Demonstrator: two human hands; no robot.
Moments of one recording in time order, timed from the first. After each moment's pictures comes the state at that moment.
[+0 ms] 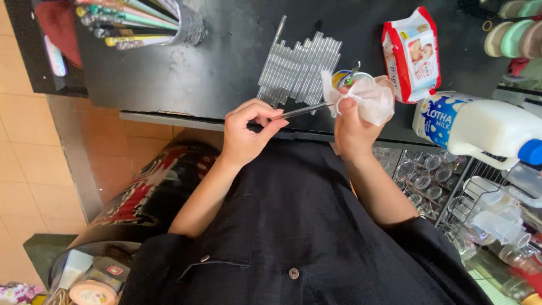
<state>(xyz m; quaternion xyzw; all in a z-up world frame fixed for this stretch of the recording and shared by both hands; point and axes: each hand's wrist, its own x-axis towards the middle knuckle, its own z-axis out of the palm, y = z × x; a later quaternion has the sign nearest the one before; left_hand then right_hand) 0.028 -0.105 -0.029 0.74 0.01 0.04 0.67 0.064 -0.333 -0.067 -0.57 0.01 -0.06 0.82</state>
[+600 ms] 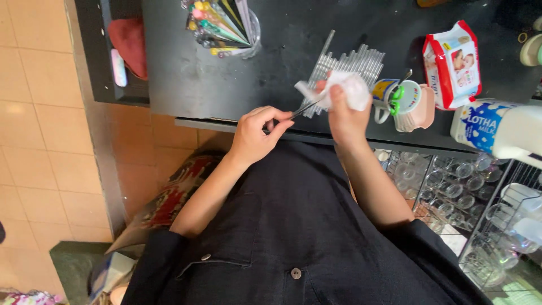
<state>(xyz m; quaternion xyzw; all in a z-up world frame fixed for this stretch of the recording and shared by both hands) 0.021 -0.005 -0.010 0.82 -0.01 -0.01 0.57 0.071 -0.219 -0.071 -0.54 0.06 0.10 0.83</state>
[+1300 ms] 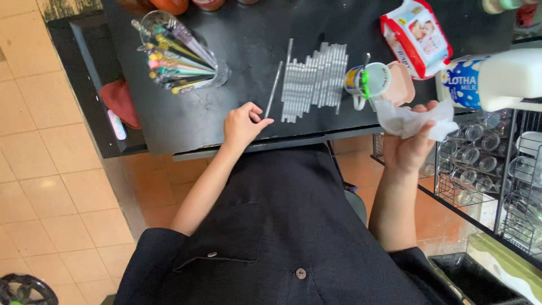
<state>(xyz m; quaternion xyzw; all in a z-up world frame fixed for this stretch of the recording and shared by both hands) 0.059 0.002 -0.118 0.91 0.00 -0.12 0.40 -0.023 -0.382 -0.082 -0.38 0.11 -0.15 0.91</state>
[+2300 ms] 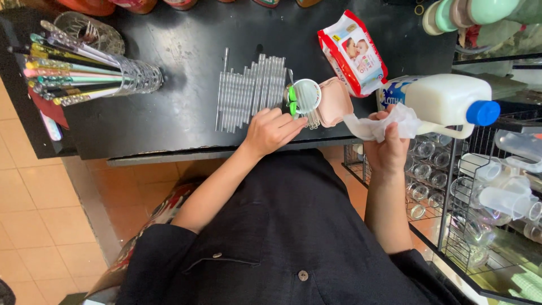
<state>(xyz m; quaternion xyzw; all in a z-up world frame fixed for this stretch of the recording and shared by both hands) 0.078 -0.210 -0.072 0.85 -0.36 0.16 0.34 0.009 -0.512 -0.085 -0.40 0.11 -0.02 0.91</state>
